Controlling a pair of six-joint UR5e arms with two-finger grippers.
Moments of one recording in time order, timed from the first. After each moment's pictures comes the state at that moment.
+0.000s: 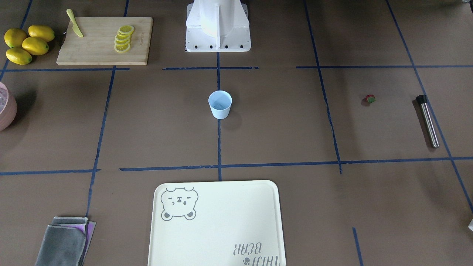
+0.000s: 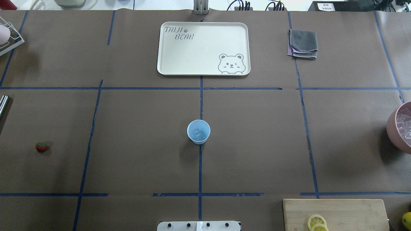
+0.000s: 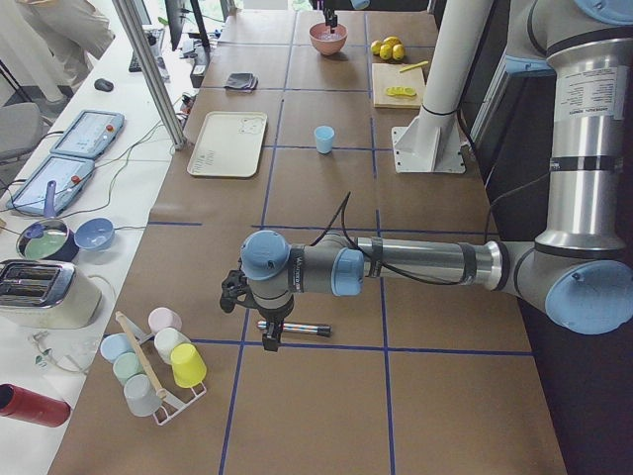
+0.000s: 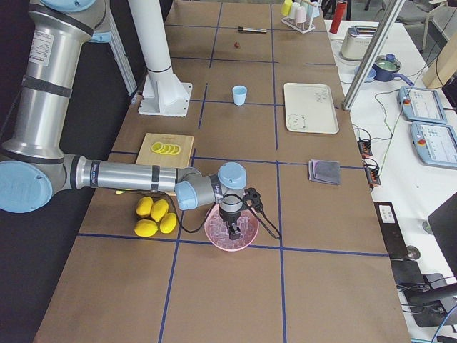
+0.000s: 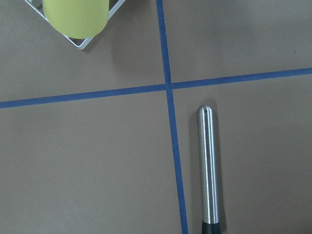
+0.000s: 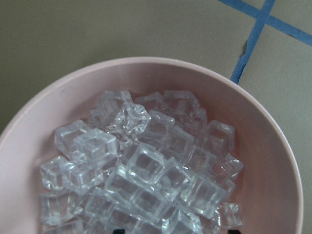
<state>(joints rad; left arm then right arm) -1.56 -1.52 -1.66 -1.58 -2.38 0.08 1.25 -1.83 1.72 -1.24 2.21 -0.01</state>
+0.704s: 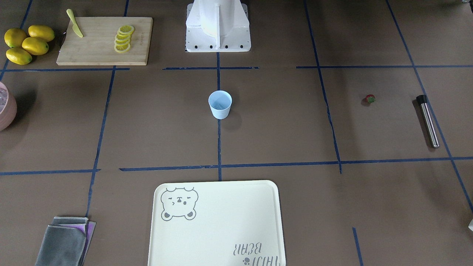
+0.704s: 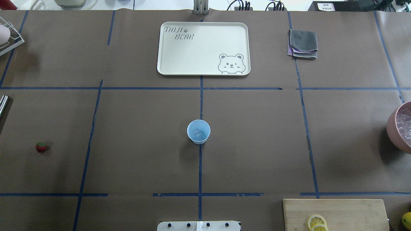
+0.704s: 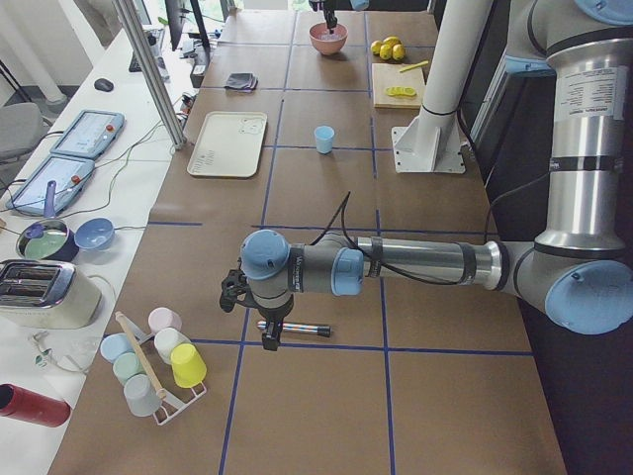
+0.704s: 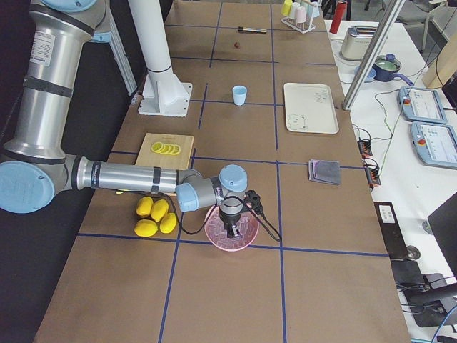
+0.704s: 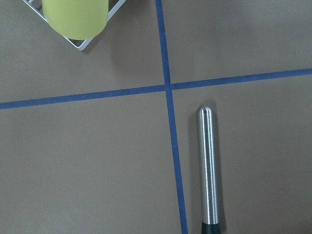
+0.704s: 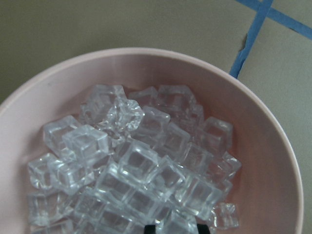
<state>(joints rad) -1.56 -1.53 -1.66 -1.58 -2.38 0.08 1.25 -1.83 1.70 -1.24 2.20 -0.02</state>
